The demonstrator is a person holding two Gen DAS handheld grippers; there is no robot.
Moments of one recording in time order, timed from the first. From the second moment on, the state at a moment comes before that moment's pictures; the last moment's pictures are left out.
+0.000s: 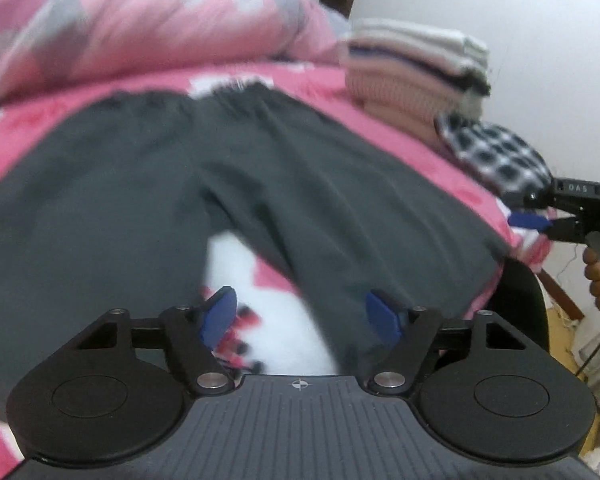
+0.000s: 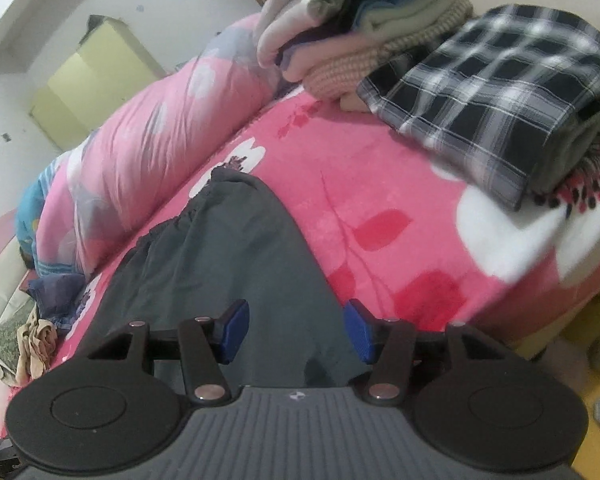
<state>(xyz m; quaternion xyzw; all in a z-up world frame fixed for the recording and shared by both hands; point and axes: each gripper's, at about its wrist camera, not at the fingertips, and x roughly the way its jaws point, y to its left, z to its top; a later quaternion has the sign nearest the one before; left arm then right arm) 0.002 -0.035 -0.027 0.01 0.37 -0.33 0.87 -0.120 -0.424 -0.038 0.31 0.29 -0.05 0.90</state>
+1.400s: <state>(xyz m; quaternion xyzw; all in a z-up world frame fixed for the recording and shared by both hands) -0.016 -0.076 -0.054 -0.02 0.40 -0.34 0.85 -0.136 -0.433 -0.072 0.33 0.31 0.00 0.89</state>
